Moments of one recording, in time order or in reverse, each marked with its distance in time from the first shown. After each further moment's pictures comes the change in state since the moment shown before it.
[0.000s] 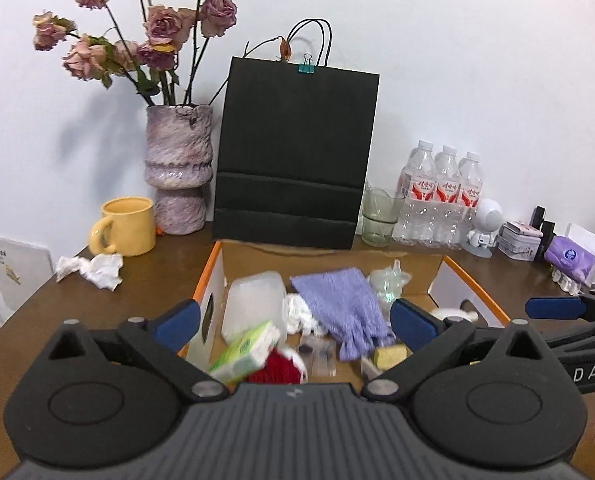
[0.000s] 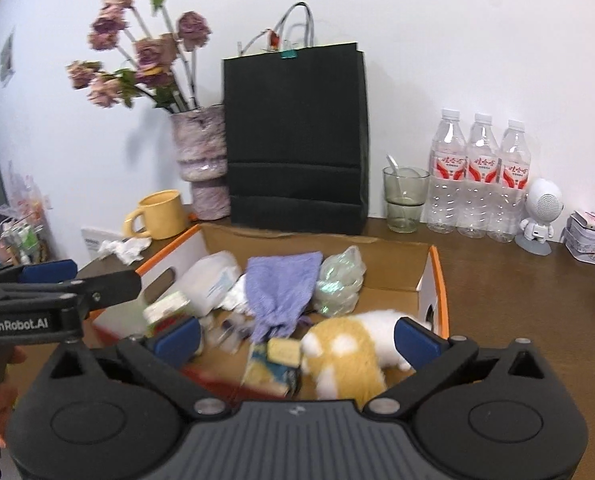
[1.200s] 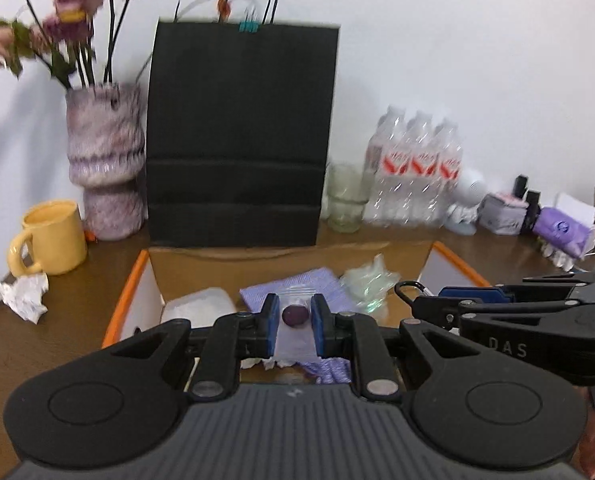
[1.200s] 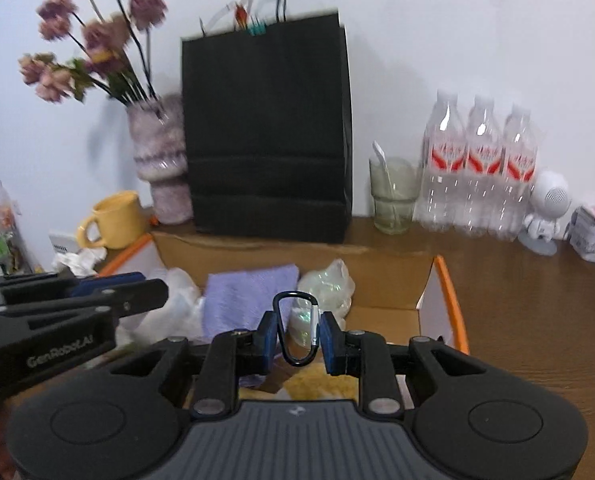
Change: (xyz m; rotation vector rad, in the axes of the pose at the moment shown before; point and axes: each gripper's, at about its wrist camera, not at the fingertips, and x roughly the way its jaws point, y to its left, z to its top) left arm 0.105 -0.015 0.014 0.084 0.074 -0.125; right arm 0.095 -0.014 0.023 0.046 0.028 -0.080
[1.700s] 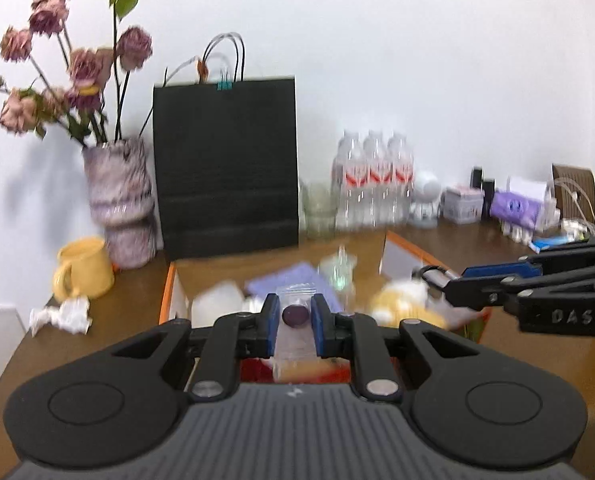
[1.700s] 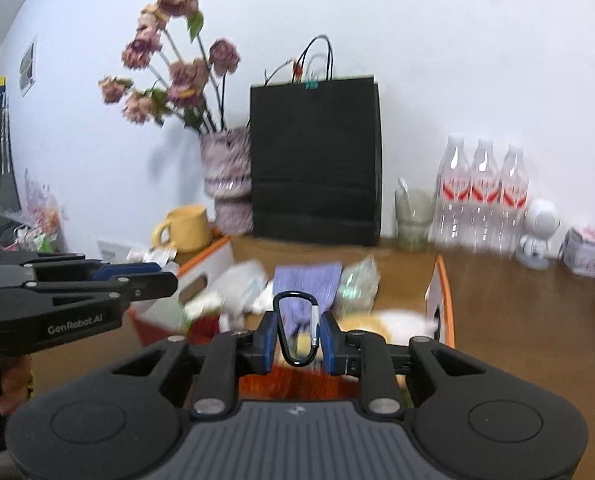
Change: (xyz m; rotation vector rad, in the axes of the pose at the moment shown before) left arm -0.119 -0.017 -0.021 0.135 -0.103 -0.029; right arm -0.134 0.025 -0.038 -0.055 -0.128 0.087
